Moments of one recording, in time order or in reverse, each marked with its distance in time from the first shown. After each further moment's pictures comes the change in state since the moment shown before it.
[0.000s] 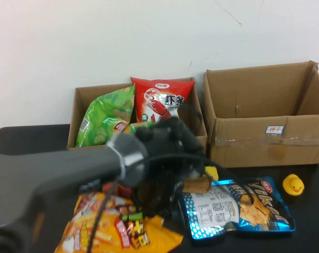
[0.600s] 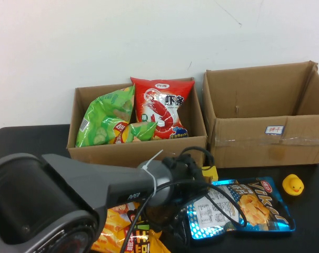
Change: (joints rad) right arm 0.000 0.000 0.000 -0.026 0.000 -0.008; left arm 0.000 0.235 -0.002 0.133 -0.219 -0.130
